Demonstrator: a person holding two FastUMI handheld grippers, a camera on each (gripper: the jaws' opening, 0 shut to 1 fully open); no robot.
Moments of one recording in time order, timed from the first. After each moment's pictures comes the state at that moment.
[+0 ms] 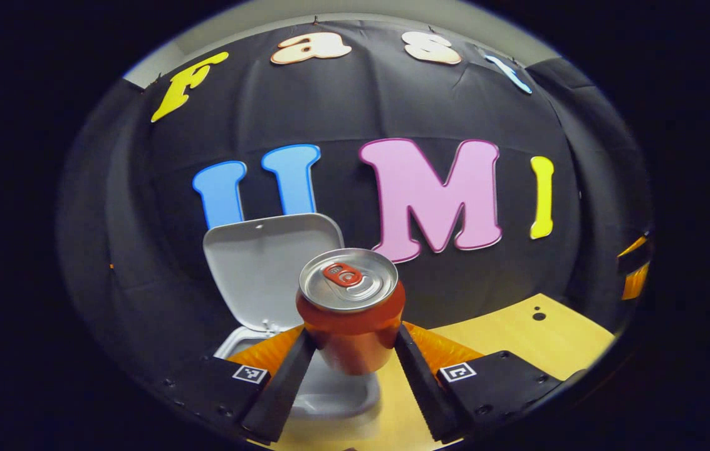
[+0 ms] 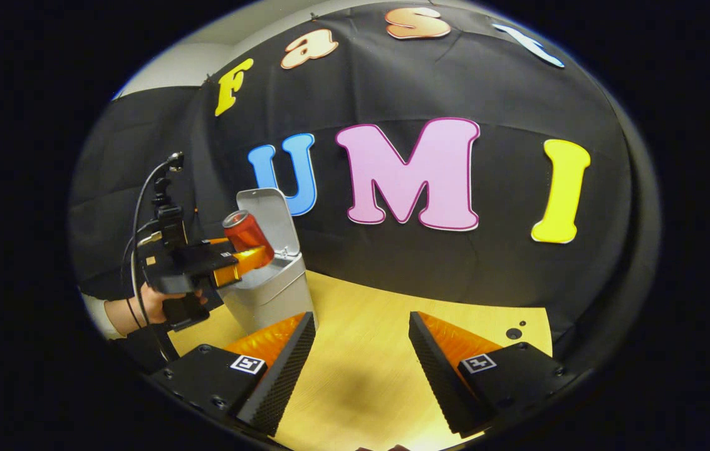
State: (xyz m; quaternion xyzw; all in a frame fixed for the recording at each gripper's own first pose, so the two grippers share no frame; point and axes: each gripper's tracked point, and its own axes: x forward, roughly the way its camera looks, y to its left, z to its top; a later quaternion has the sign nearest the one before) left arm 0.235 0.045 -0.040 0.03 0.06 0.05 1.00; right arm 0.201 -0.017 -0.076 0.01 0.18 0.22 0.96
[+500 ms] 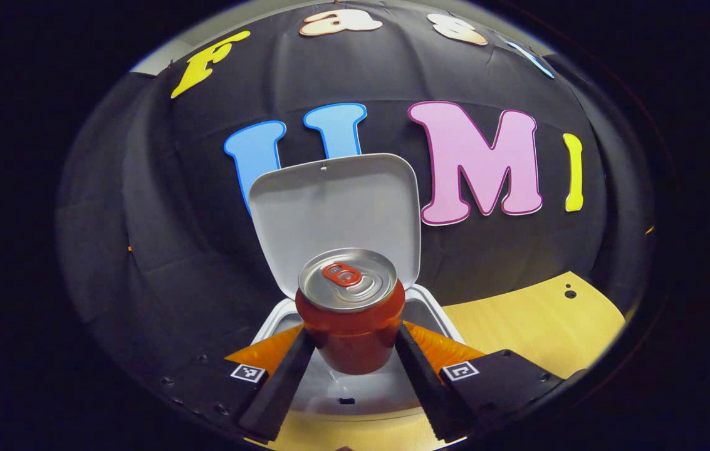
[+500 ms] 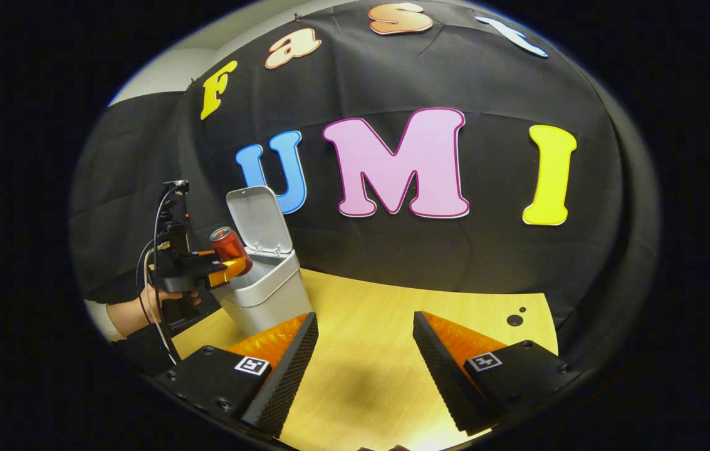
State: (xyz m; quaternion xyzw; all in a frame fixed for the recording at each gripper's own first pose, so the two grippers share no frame) left arm 0.234 0.100 -0.079 0.03 0.11 0.10 0.99; right arm 0.200 -0.016 -0.084 0.01 0.18 0.20 0.96
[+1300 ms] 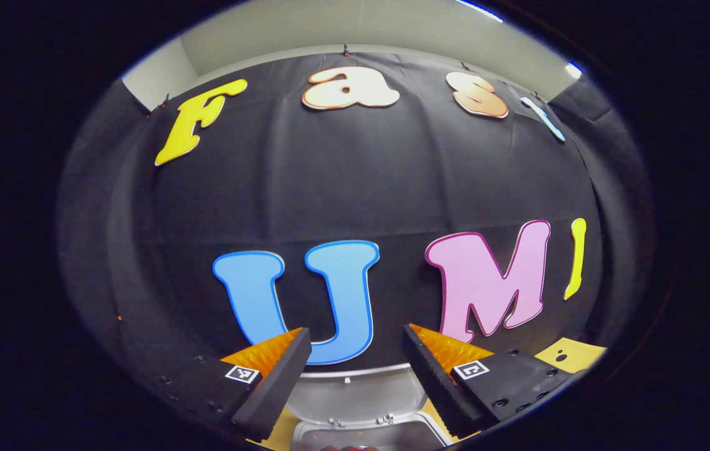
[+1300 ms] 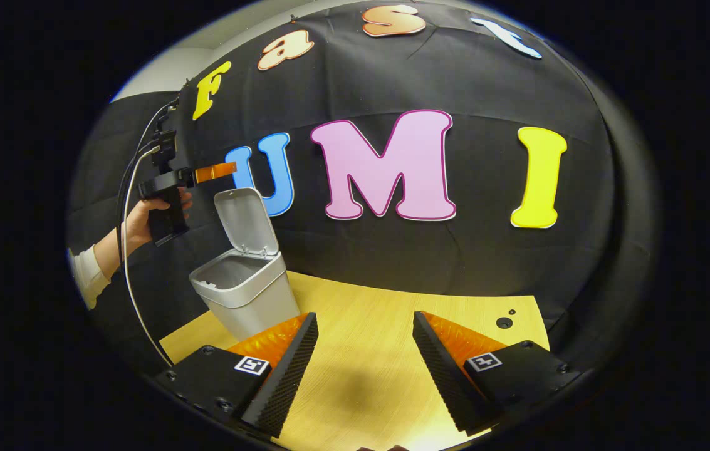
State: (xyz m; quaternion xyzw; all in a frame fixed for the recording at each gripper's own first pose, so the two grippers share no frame) left arm 0.315 0.117 0.142 0.05 -0.09 0.05 0.99; right arm 0.210 -0.039 -0.087 0.02 0.18 0.17 0.97
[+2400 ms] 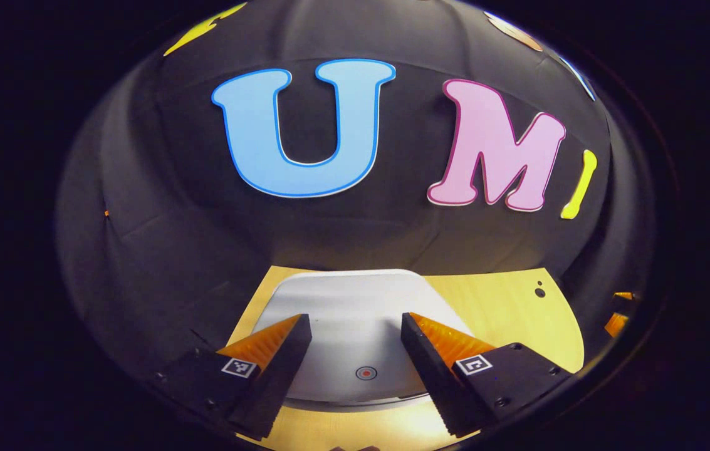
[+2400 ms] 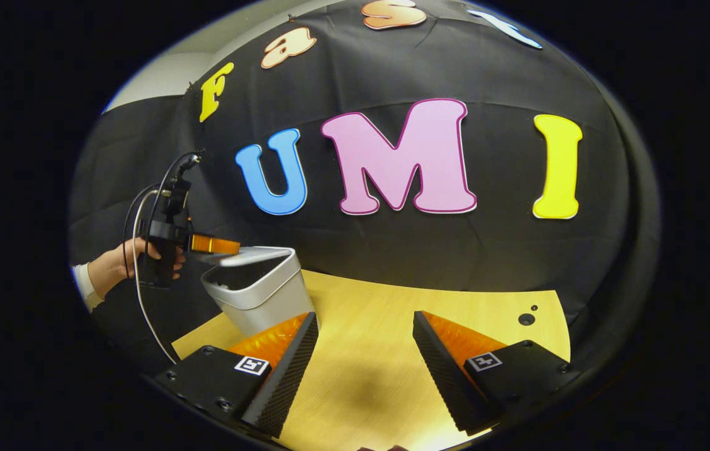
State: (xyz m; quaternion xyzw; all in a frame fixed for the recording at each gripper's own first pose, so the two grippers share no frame) left arm 0.234 0.117 -0.083 -0.05 0.28 0.04 0.96; right arm 0.216 -0.010 -0.101 0.03 0.18 0.22 0.96
